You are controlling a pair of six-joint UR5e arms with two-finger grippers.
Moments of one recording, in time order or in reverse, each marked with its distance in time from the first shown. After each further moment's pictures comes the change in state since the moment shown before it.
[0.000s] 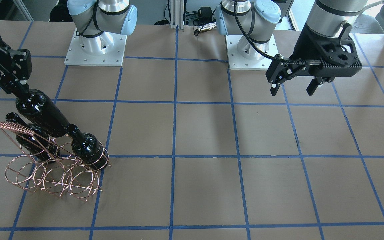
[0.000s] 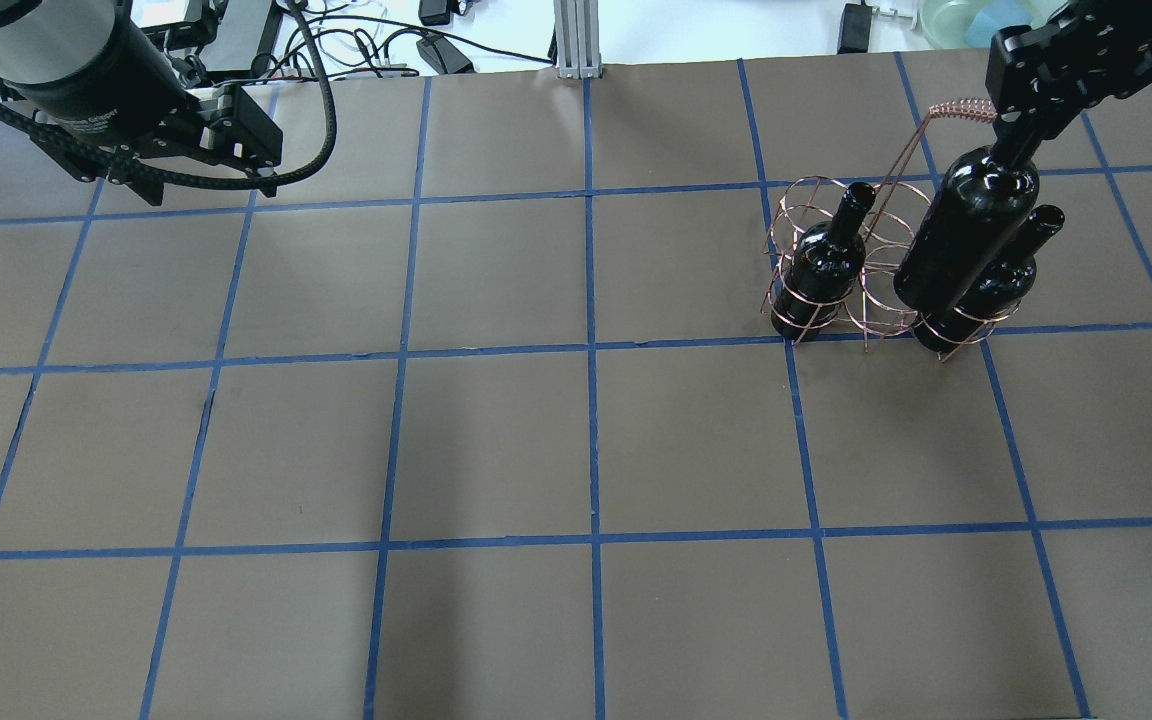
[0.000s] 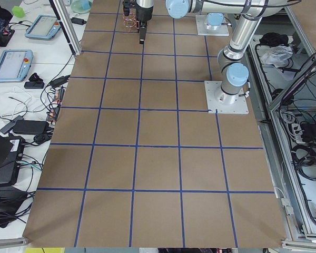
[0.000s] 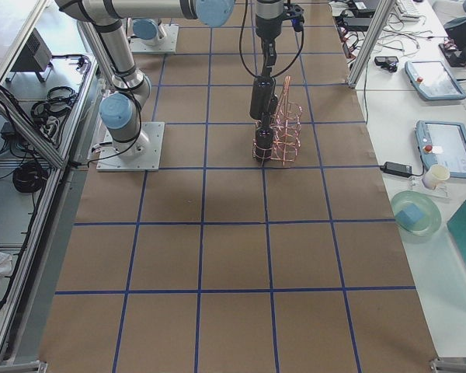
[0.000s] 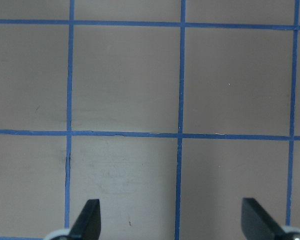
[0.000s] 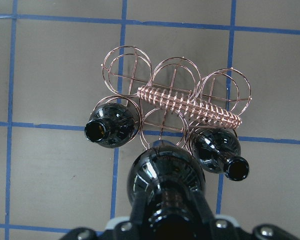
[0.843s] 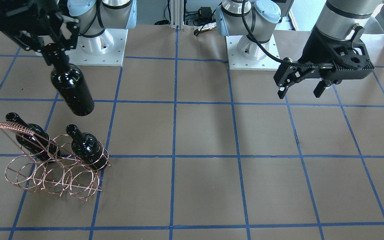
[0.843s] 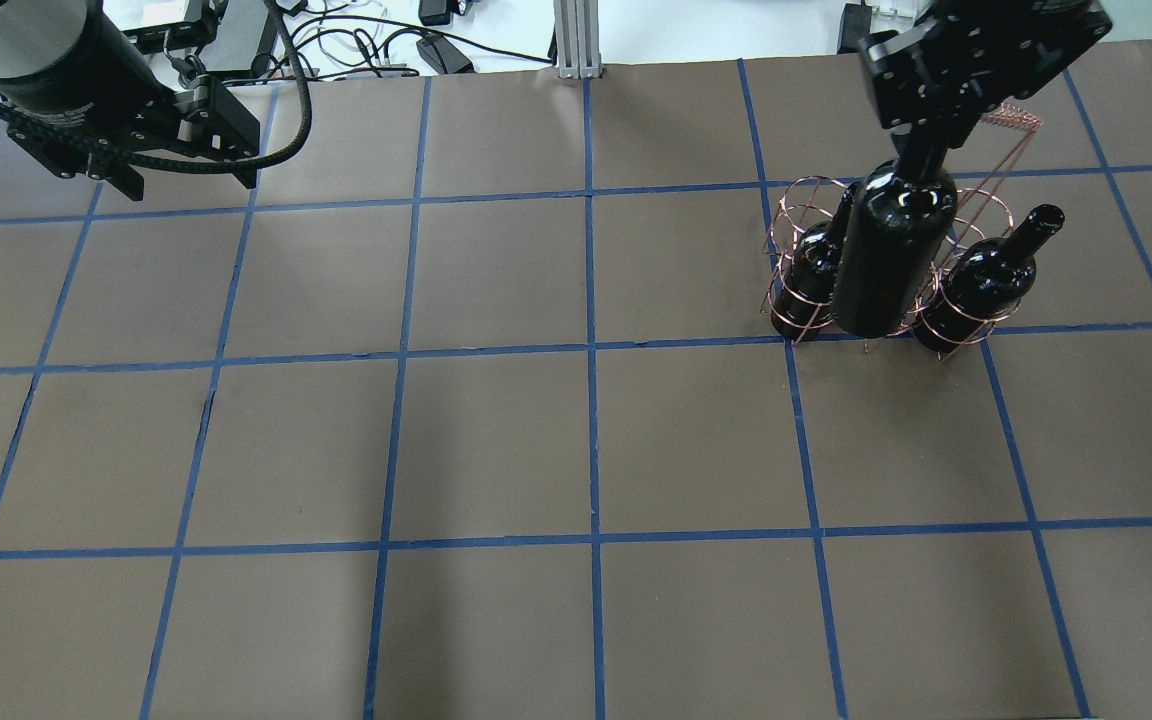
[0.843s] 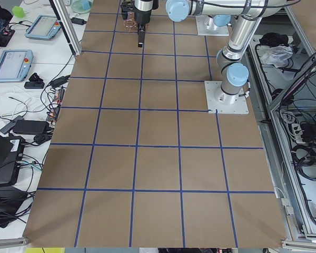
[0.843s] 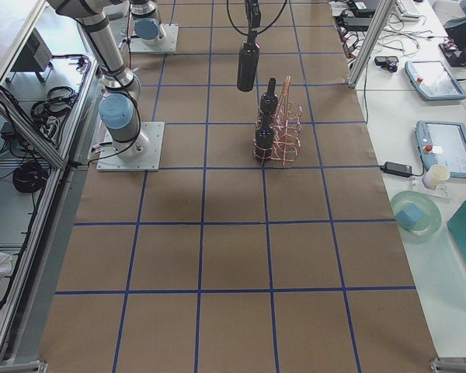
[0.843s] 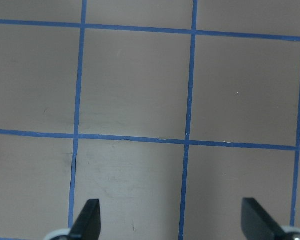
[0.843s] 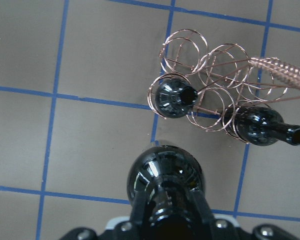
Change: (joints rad) left arm 0.025 -0.005 0.001 0.014 -0.008 -0.002; right arm 0.190 -0.035 -0.082 0.135 -0.100 0.080
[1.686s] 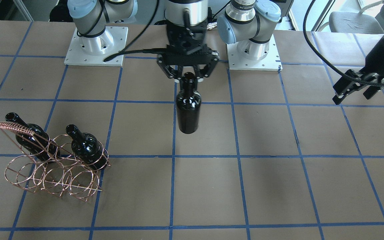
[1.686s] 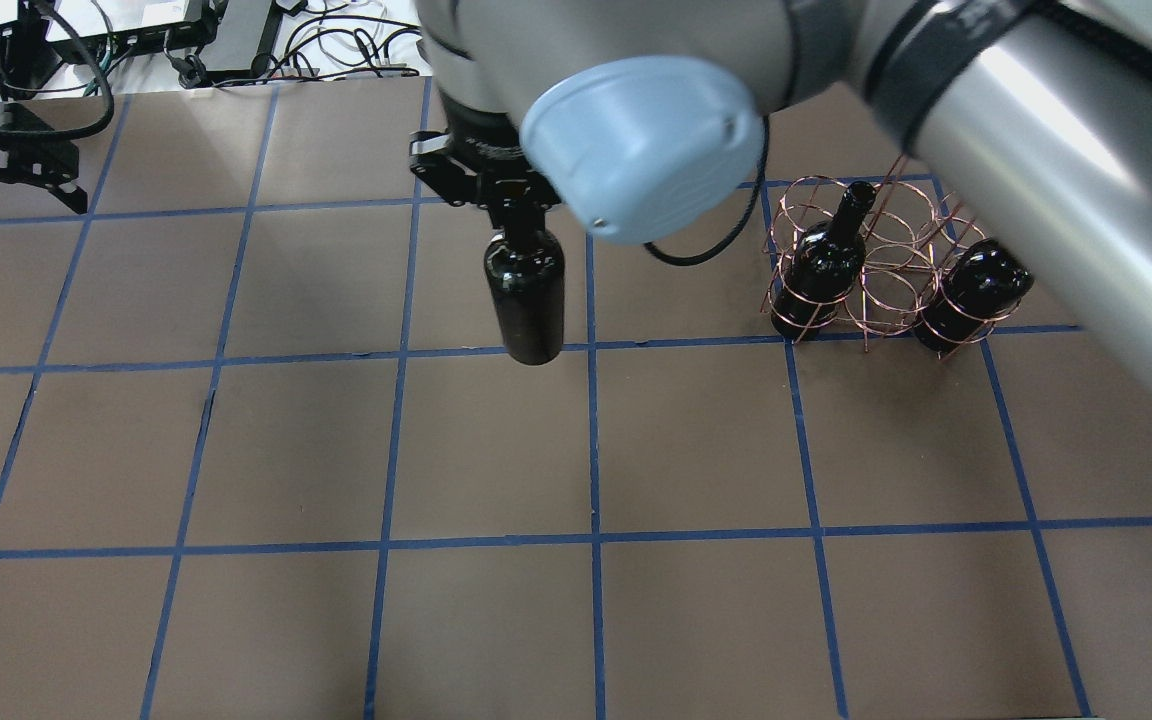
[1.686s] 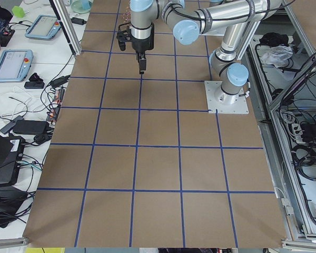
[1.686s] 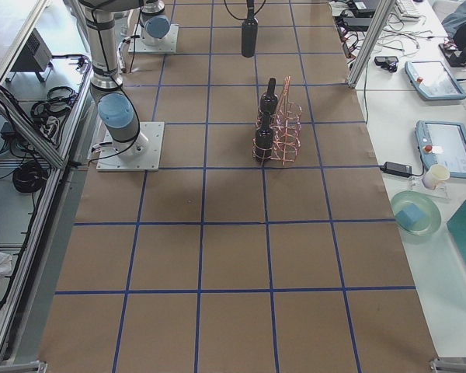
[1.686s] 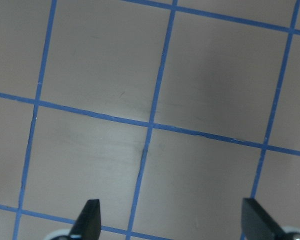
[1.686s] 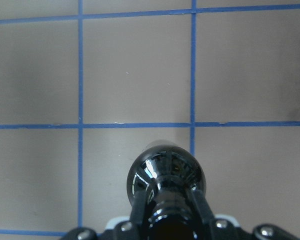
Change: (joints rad) left arm 0.261 -0.021 0.001 -0.038 0.004 0.126; right arm 0.470 0.208 -0.048 -0.235 0.052 0.624
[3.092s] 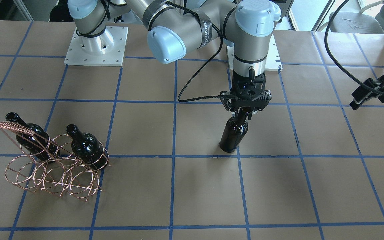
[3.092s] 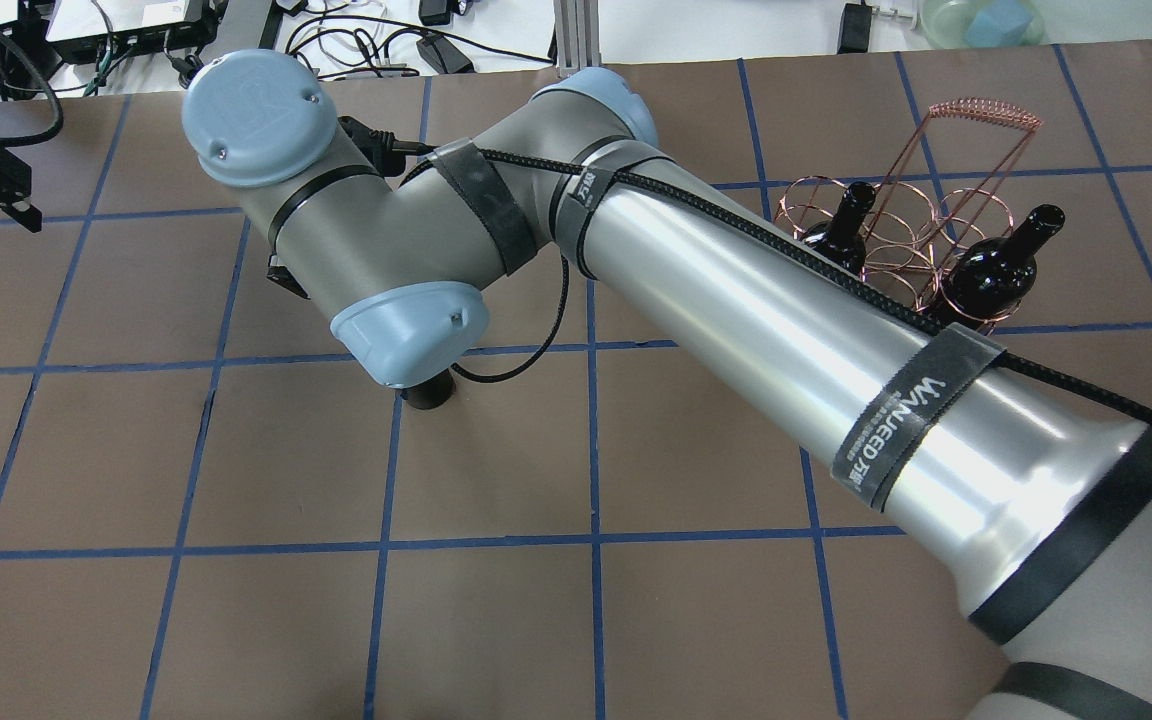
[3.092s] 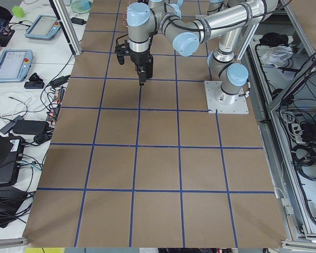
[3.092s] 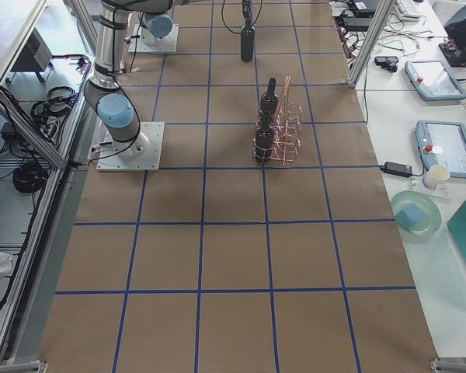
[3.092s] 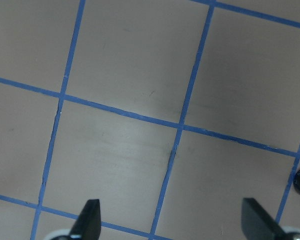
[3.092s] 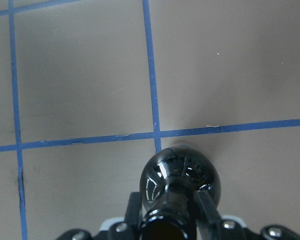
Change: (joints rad) left arm 0.131 -0.048 -0.001 0.015 0.012 0.073; right arm 0.234 0.323 -0.038 -0.373 -0.008 0.337
